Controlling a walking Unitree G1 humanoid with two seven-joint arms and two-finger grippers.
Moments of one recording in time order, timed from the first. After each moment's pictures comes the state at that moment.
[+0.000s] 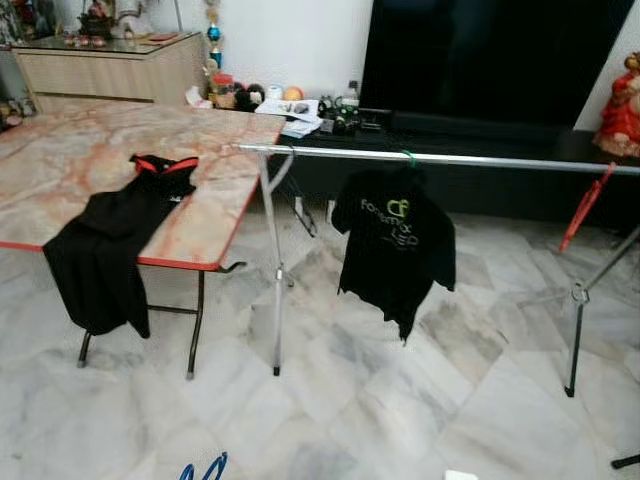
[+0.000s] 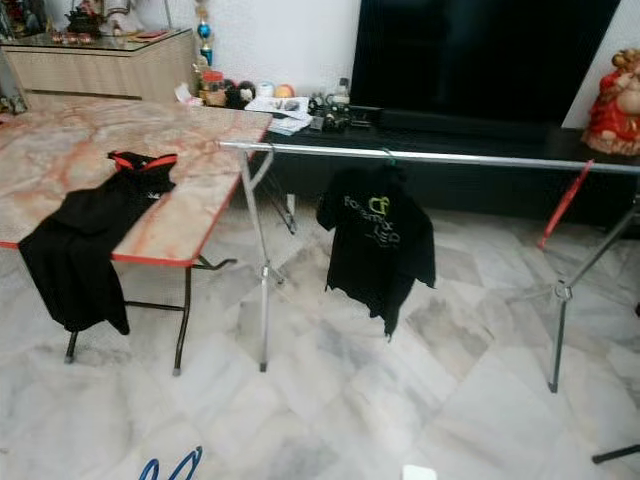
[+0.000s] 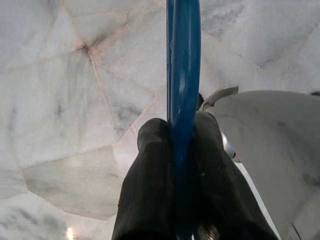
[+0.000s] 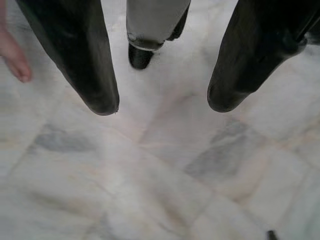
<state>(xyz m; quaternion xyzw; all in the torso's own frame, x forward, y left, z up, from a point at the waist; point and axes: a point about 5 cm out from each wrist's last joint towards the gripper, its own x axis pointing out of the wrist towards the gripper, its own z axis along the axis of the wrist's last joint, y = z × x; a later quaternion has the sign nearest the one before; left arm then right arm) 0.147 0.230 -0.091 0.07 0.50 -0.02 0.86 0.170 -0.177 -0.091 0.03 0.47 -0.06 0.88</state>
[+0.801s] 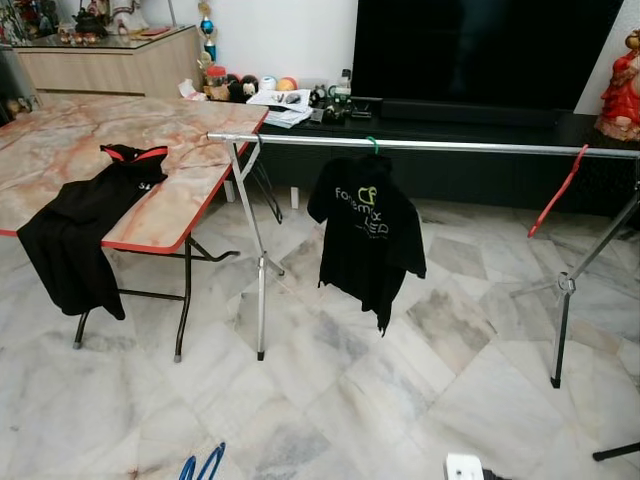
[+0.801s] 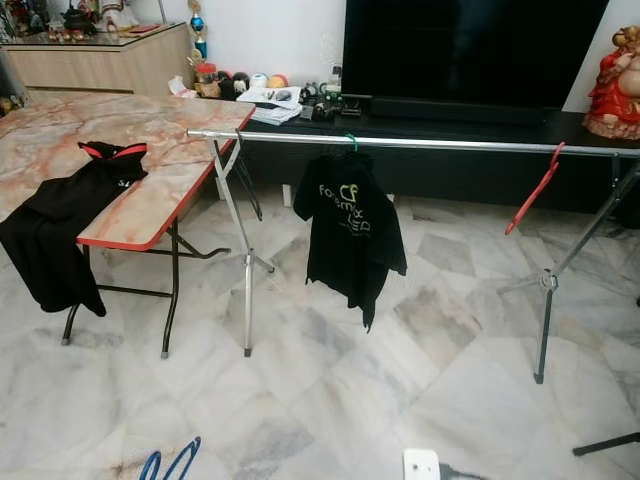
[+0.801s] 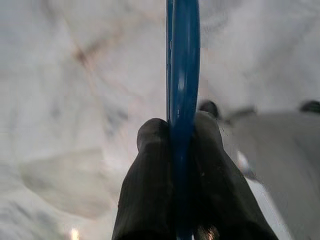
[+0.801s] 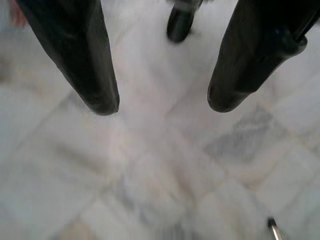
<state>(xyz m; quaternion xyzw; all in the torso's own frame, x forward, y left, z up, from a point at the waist) 0.169 0.234 -0.080 0.12 0.46 -0.01 0.88 0.206 -0.186 -0.071 -0.03 0.41 -0.03 0.91</state>
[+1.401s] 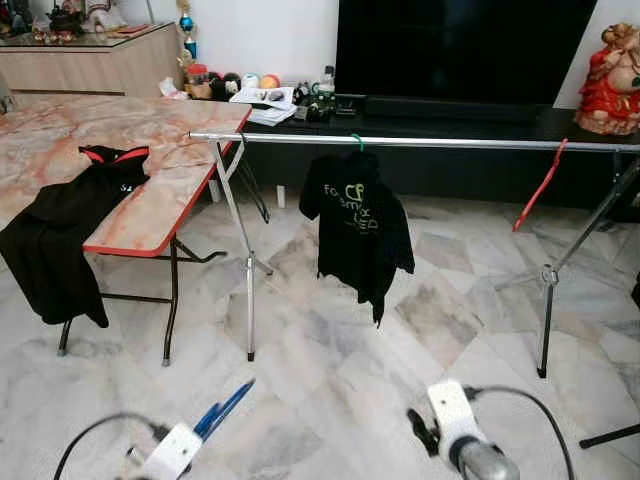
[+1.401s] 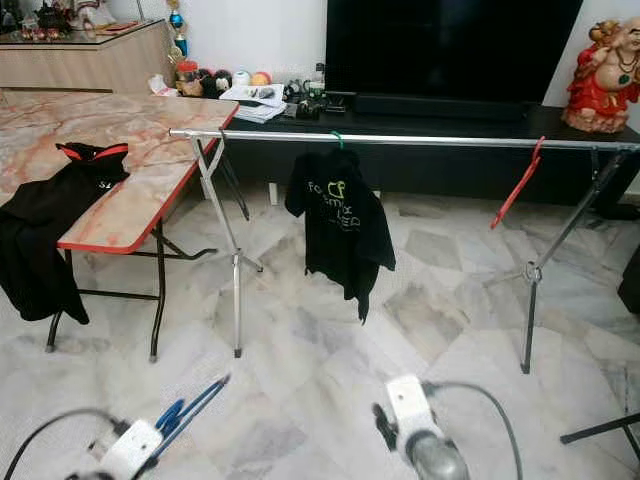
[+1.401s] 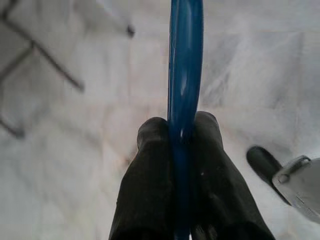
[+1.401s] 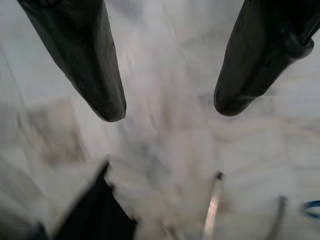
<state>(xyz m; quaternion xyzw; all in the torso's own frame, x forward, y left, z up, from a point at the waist) 0.235 0.234 -0.032 0.30 0.32 -0.20 0.88 0.279 -0.182 -0.012 -0.16 0.27 0.18 0.93</state>
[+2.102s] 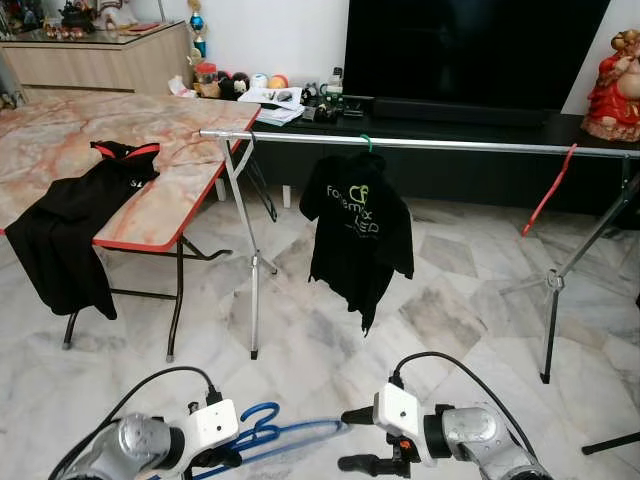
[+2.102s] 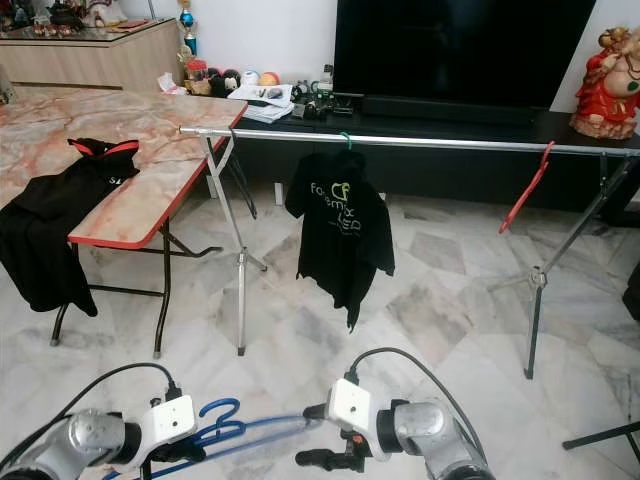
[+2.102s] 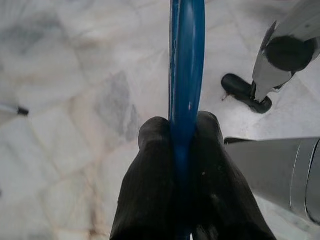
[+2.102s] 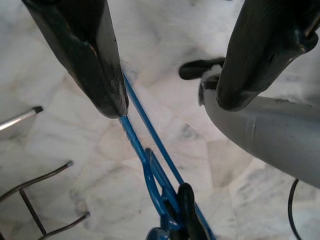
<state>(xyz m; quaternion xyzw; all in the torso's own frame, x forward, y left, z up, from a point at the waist) 0.266 0.197 0.012 0.31 0.30 -0.51 0.74 0.275 -0.131 0.024 -0.20 0.21 0.63 0.72</state>
